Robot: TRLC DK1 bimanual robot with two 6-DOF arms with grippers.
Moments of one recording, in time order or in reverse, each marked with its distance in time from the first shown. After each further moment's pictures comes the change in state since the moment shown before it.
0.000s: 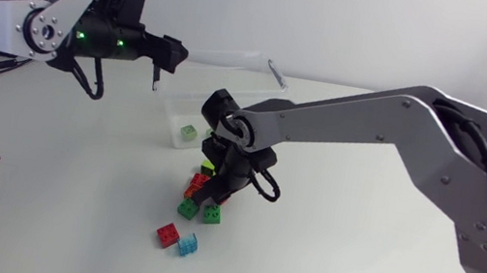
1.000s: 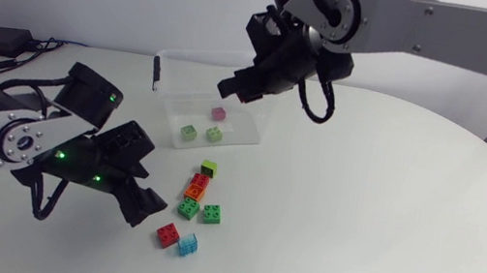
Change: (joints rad) left arm -0.175 -0.208 -0.454 -0.368 0.035 0.283; right arm -0.116 -0.301 0.169 0.014 0.034 0.037
